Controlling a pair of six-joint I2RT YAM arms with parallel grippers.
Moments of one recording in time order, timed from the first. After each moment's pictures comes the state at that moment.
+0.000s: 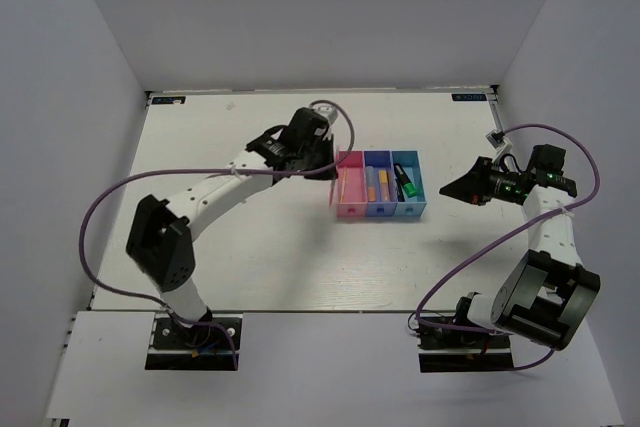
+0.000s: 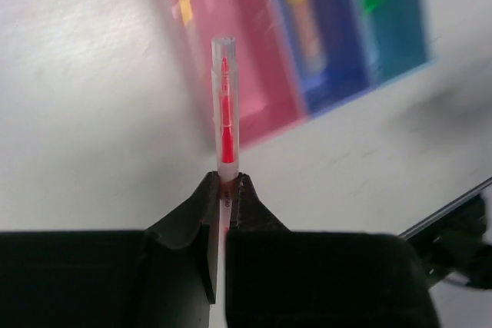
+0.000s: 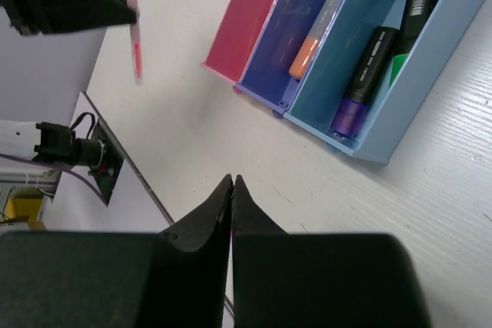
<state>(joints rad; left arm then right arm) -0.70 1.64 1.38 -0.58 0.03 -0.48 -0.38 1.28 0.95 -0.79 -1.18 -0.29</state>
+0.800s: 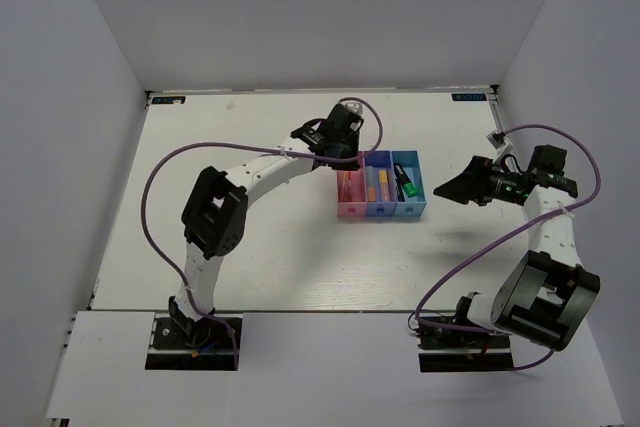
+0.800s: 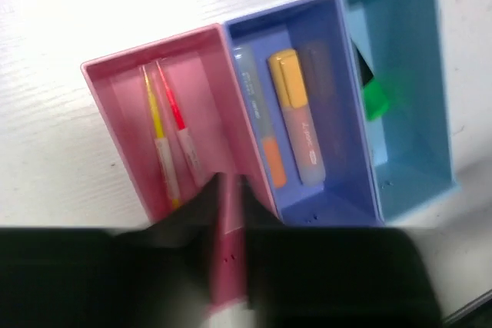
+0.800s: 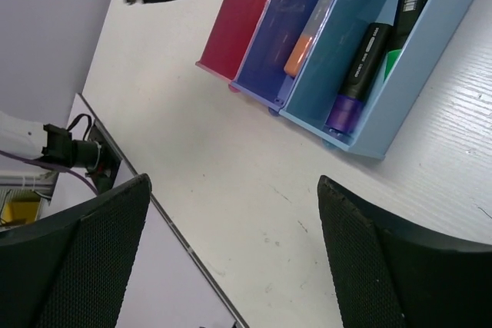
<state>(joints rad) -0.74 2.09 1.77 -0.50 -0.04 -0.53 -0.39 1.28 0.95 -0.80 -1.17 -0.29</state>
